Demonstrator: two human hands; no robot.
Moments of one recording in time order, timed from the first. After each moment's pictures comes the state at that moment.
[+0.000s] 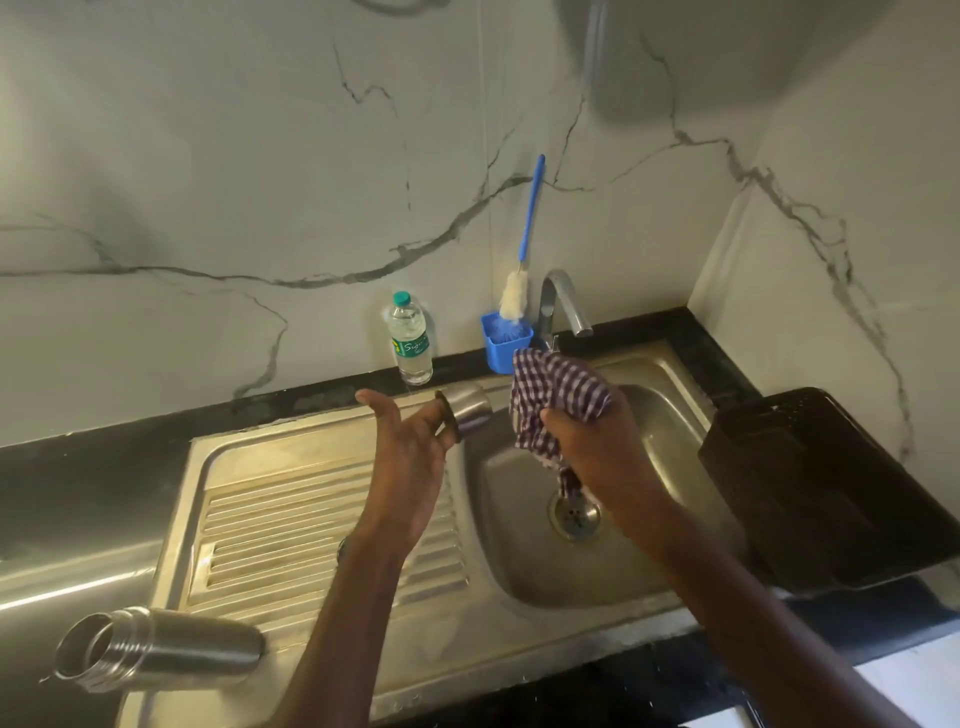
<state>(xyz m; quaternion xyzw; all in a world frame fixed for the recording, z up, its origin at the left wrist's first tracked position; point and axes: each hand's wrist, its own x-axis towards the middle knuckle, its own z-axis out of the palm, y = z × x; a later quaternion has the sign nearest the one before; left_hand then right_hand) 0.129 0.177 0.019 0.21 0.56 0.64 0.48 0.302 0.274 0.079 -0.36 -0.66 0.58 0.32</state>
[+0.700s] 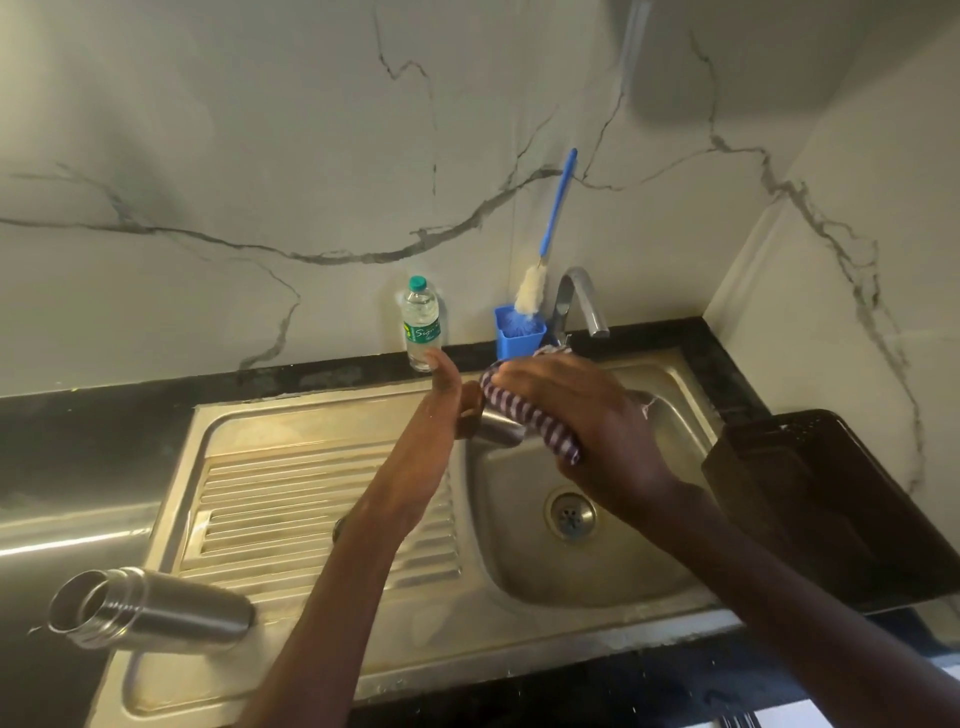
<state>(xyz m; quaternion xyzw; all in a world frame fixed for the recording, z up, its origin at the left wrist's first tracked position) 0.150 0.175 0.058 0.32 0.61 0.58 0.43 0.295 0.303 0.065 -0.10 -0.93 0.16 0.30</state>
